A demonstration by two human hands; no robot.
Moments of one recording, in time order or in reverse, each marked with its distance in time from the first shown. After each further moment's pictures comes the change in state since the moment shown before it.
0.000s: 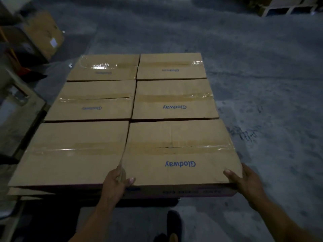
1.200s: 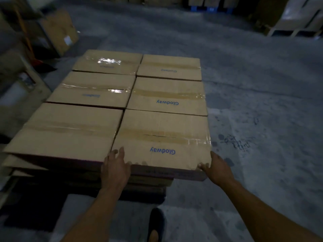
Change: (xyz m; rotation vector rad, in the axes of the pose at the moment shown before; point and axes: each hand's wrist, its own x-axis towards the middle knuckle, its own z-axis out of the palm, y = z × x) left_hand -0.083 0.045 0.075 0.723 0.277 0.170; right_hand 0.014 -0.005 -0.001 -0.705 -0.183 -0.192
